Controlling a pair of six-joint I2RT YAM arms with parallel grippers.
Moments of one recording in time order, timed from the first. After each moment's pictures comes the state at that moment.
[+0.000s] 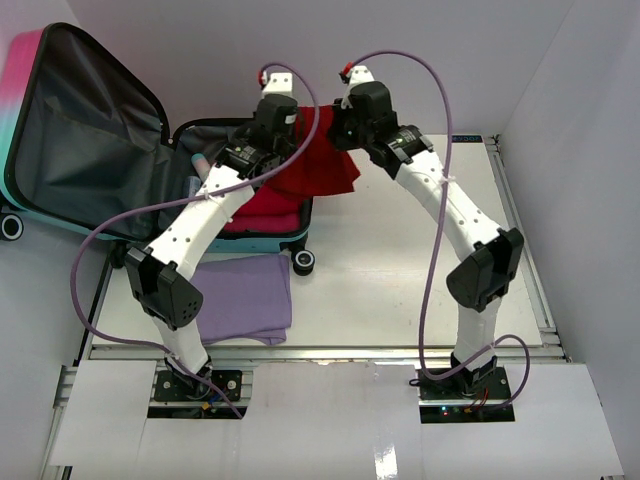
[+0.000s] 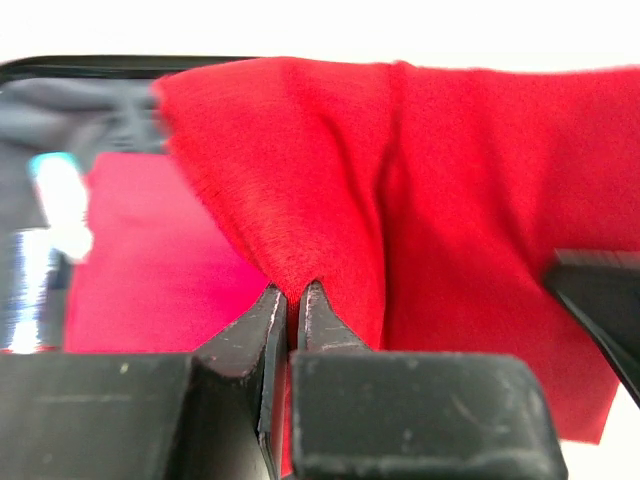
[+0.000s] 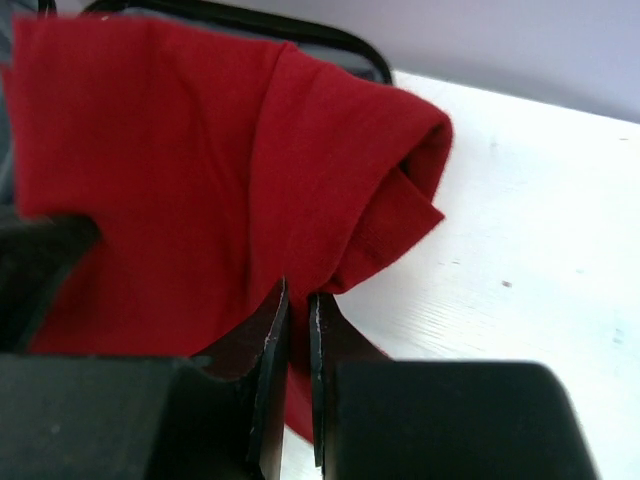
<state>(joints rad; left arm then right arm) -0.59 1.78 1.92 -0.57 -0.51 -0.24 0.60 1.90 2.08 -0.57 0.07 0.25</state>
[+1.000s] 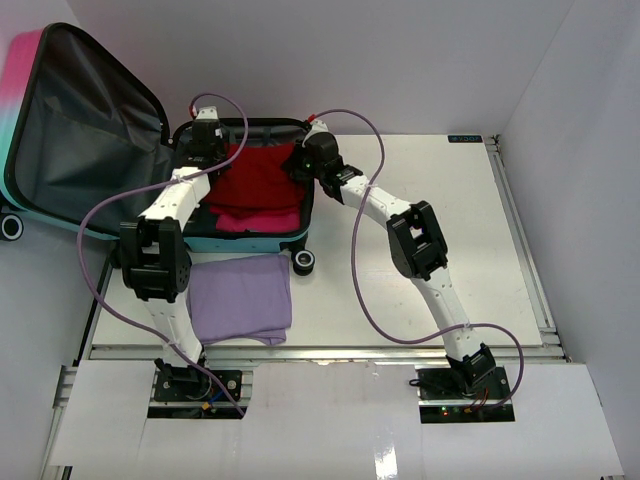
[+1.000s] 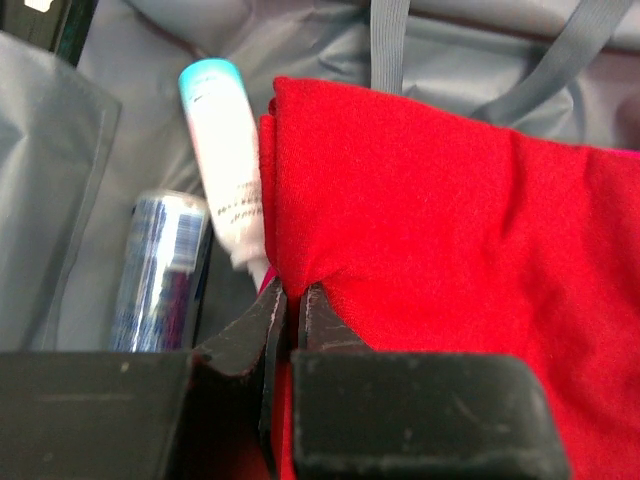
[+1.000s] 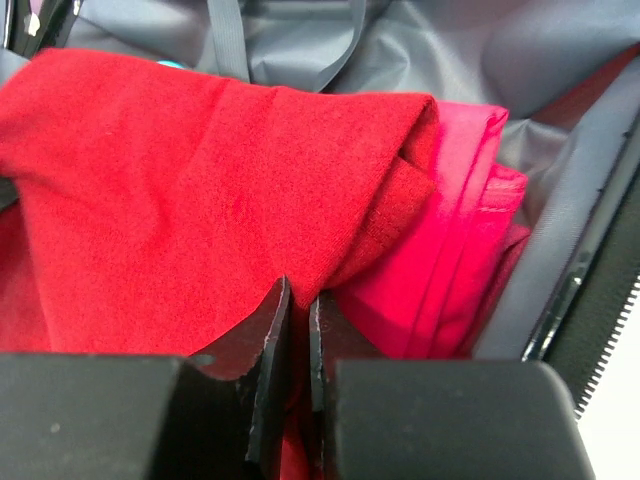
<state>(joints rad) -0.10 1.92 1.59 -0.25 -0.29 -0.15 0.63 2.50 2.16 0.03 -0.12 0.53</state>
